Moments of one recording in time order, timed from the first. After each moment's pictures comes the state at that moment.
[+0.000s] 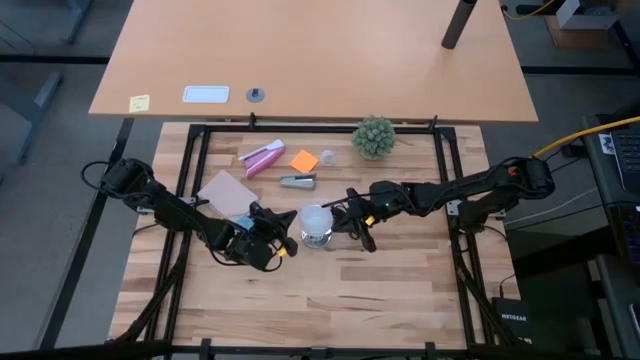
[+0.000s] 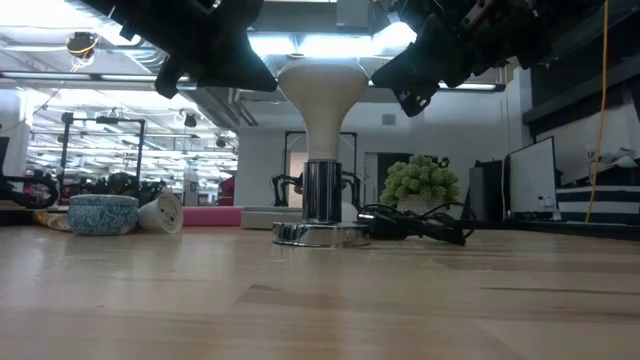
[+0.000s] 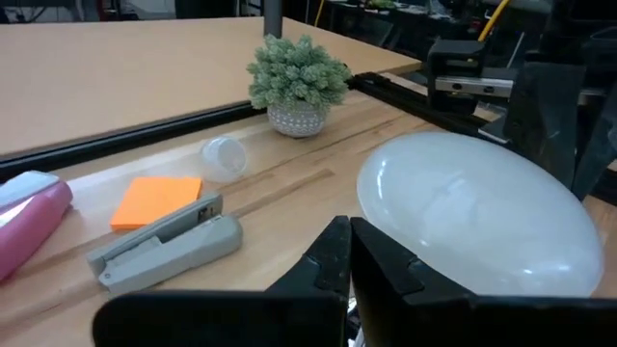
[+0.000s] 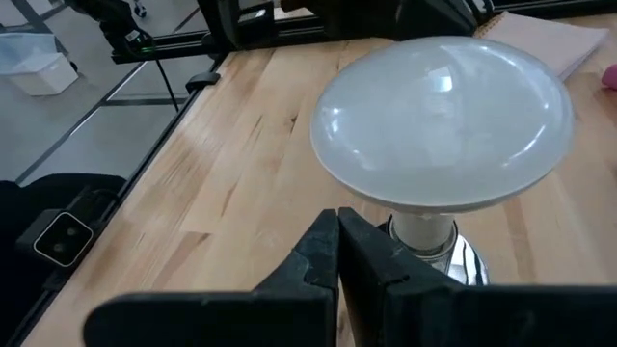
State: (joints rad) left arm -0.45 1.54 0.80 0.15 -1.15 -0.72; right arm 0.04 1.42 0.72 0.28 -0.28 0.10
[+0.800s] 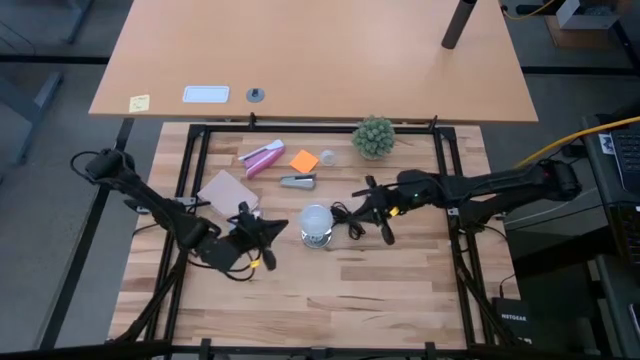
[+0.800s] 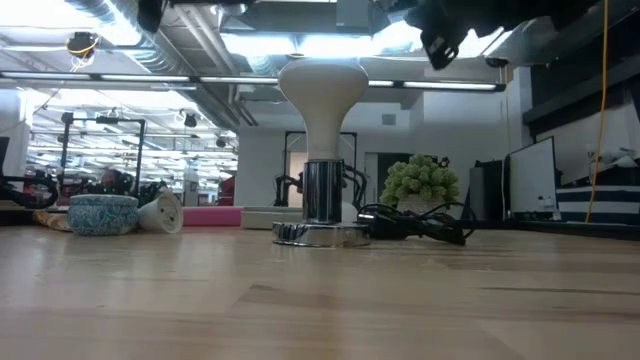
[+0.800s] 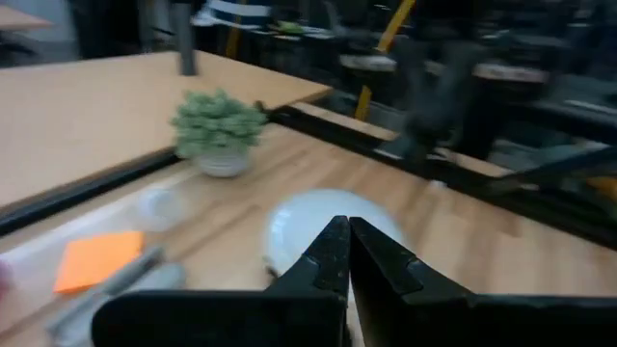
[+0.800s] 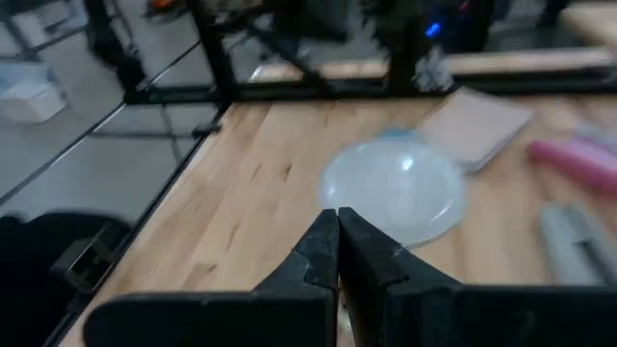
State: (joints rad) left arm -0.59 1.32 0.80 0.15 -1.10 -0.49; right arm 0.04 1.13 0.72 0.11 -0.21 0.07
